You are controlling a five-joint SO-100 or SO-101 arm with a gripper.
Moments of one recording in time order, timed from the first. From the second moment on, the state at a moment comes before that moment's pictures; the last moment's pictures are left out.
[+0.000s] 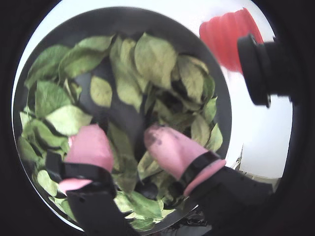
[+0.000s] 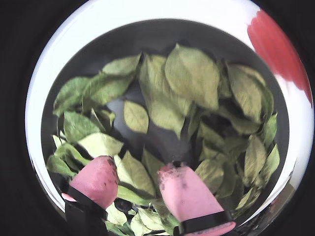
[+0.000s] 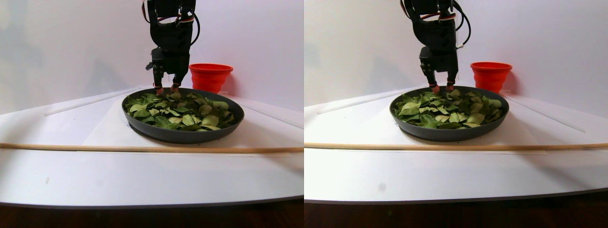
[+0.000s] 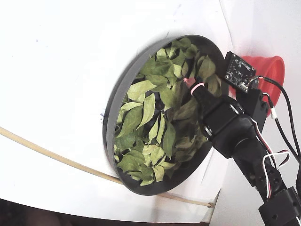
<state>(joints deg) 9.9 77.7 100.4 -1.2 -99.6</state>
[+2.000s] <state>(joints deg) 7.6 85.3 111.4 4.1 -98.3</state>
